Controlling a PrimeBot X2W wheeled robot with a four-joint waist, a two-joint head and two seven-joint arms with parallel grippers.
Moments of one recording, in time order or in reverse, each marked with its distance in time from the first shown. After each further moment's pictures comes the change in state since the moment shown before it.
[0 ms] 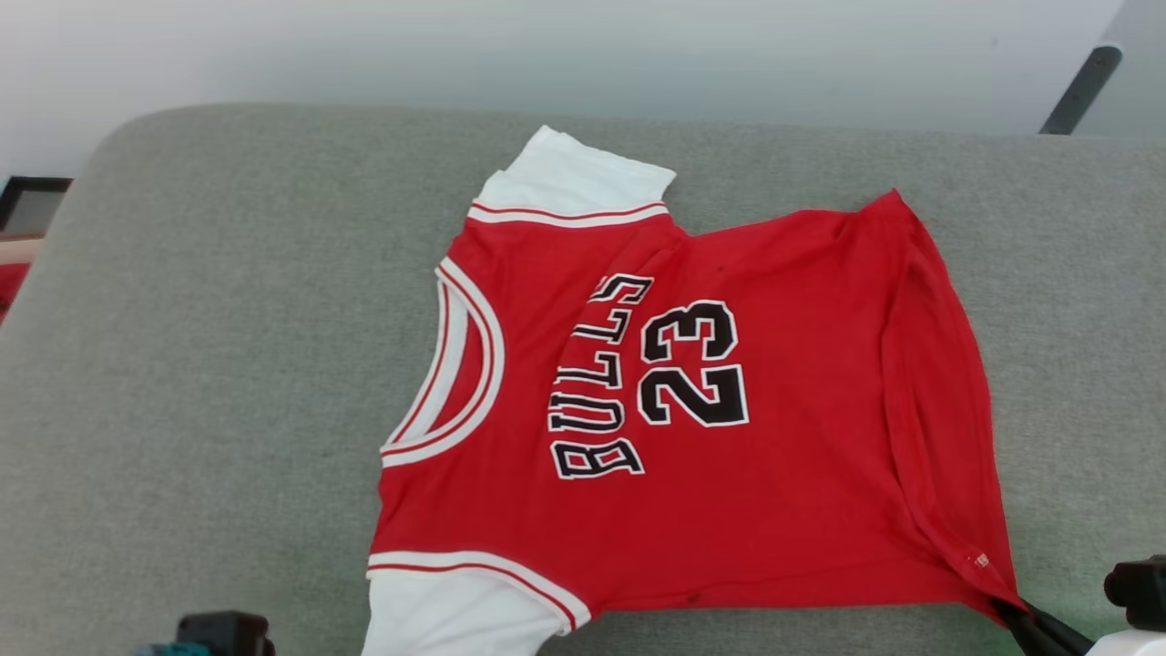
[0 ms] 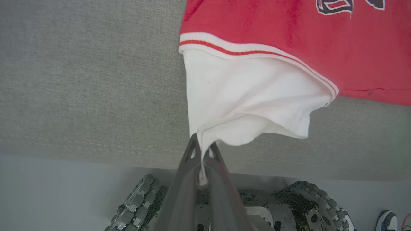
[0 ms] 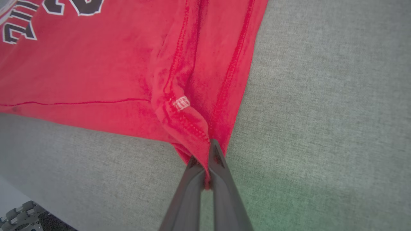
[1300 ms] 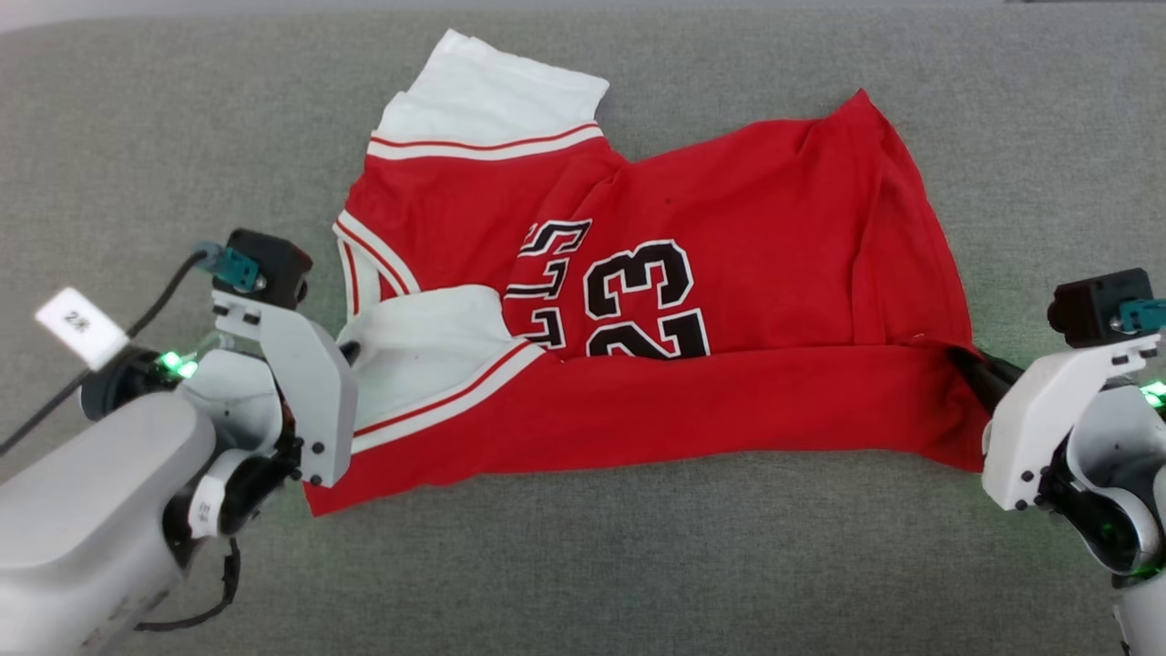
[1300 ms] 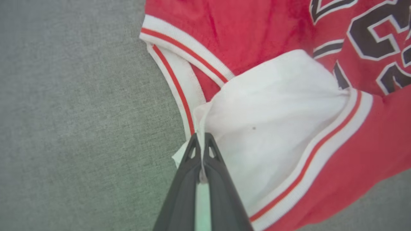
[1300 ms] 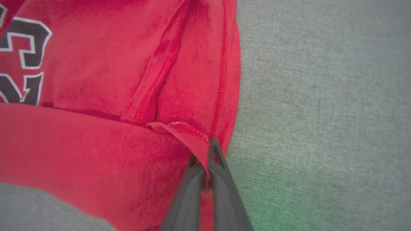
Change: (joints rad) left arm -0.725 -0.195 -0.069 0.583 0.315 -0.446 0.430; right arm -0.553 0.107 0.030 0.183 -0.102 0.000 0.222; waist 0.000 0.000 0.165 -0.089
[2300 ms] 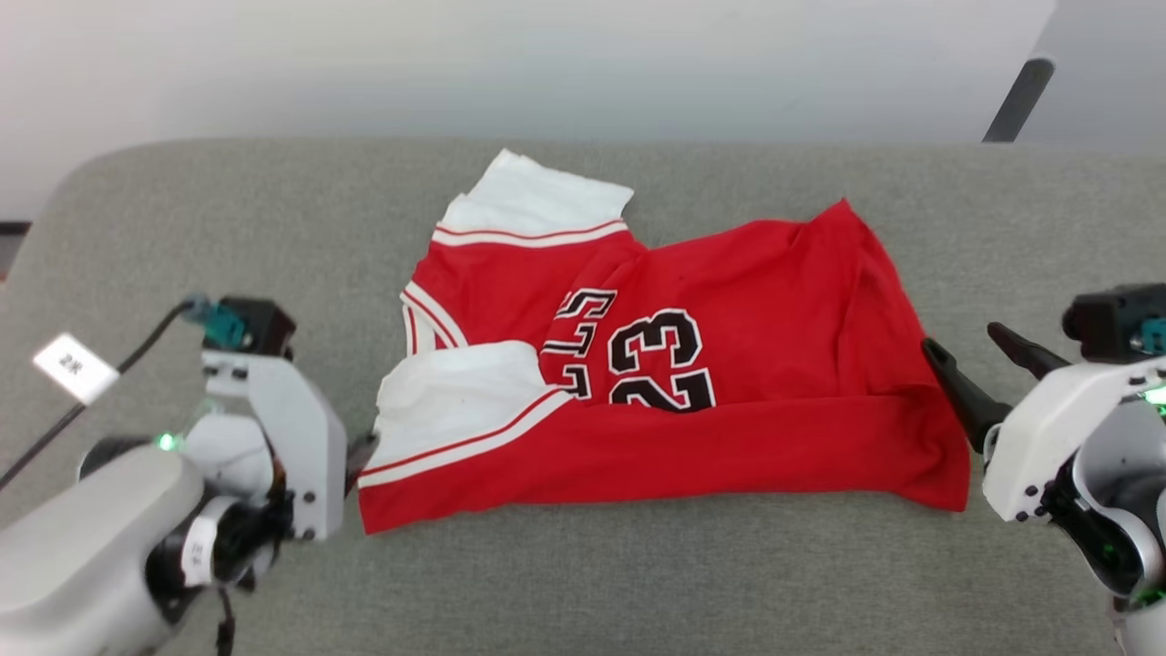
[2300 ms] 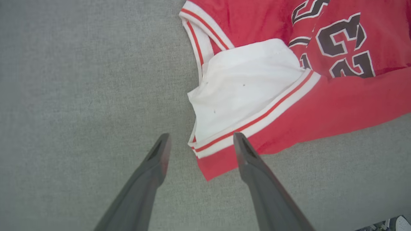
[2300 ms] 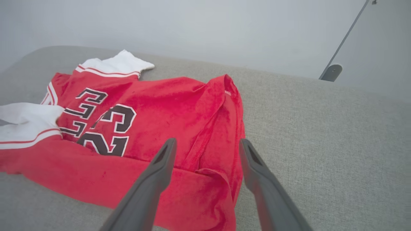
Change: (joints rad) left arm 0.092 0.028 0.016 -0.047 -0.132 0.078 0.085; right arm 0.036 0.003 0.001 -0.051 -0.008 0.000 -0.104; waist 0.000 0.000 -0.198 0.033
